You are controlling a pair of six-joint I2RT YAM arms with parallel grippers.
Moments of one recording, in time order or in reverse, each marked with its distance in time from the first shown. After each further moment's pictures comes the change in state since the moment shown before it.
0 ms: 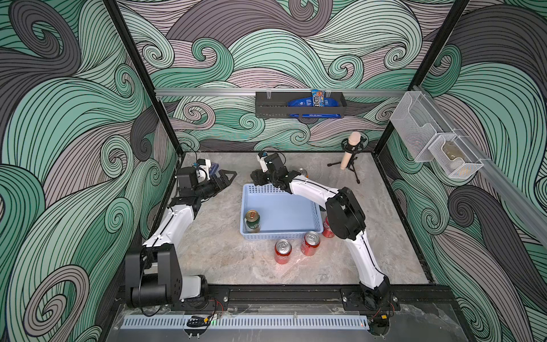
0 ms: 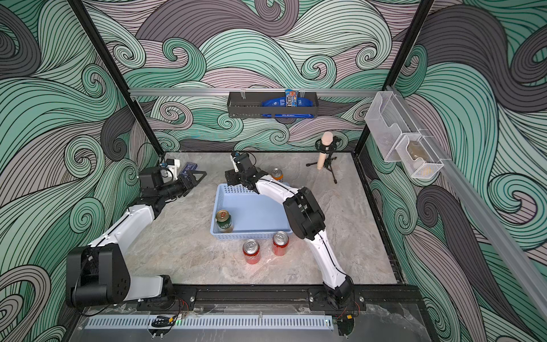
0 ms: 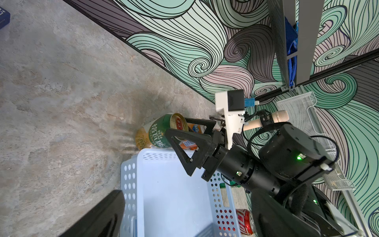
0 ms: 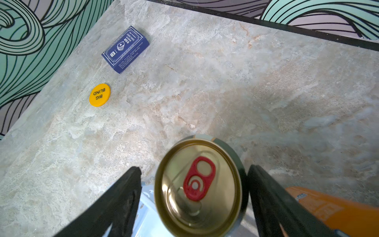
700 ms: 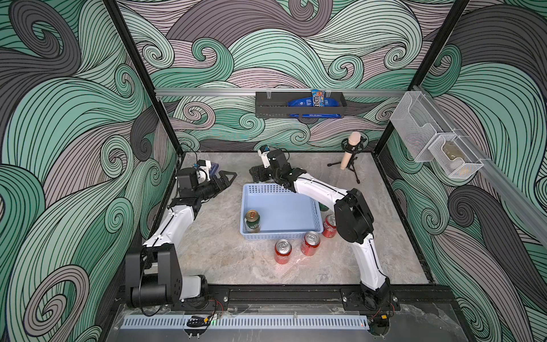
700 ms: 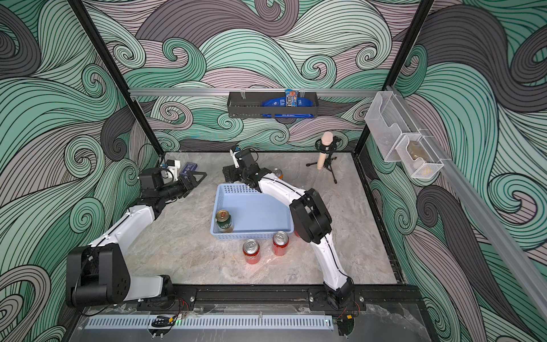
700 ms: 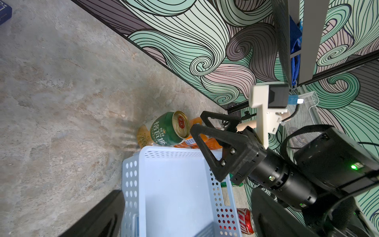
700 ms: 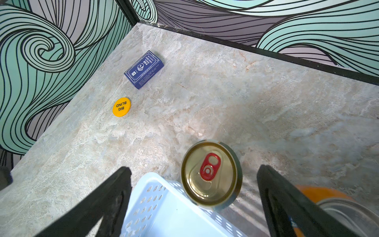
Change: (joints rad) left arm 0.000 0.000 -0.014 0.000 -0.003 0.000; right arm 0.010 -0.109 -0.052 0.008 0.006 -0.005
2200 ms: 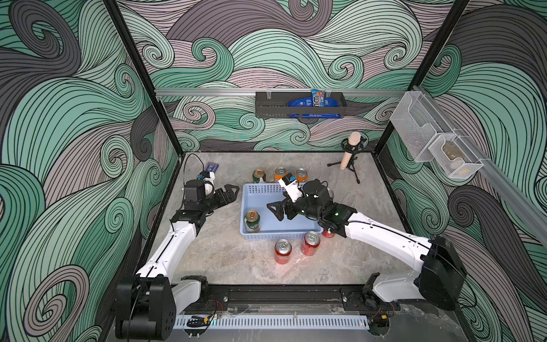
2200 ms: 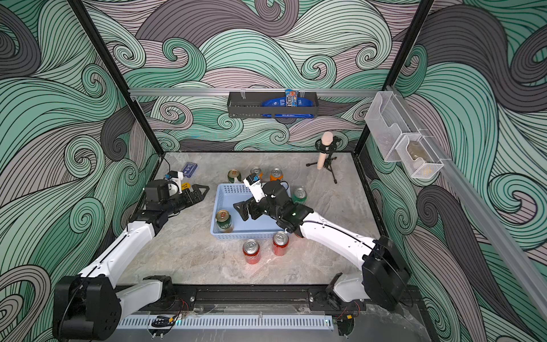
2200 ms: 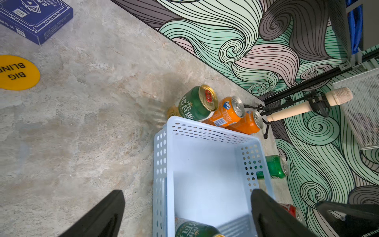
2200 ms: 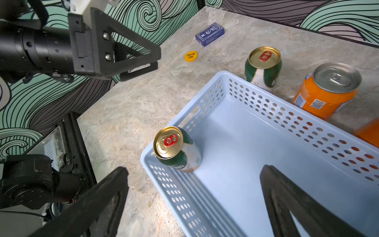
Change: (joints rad) left arm -0.117 -0.212 -0.129 -0.157 -0.285 0.117; right arm 0.125 -0.815 -0.867 0.127 -0.140 -0.018
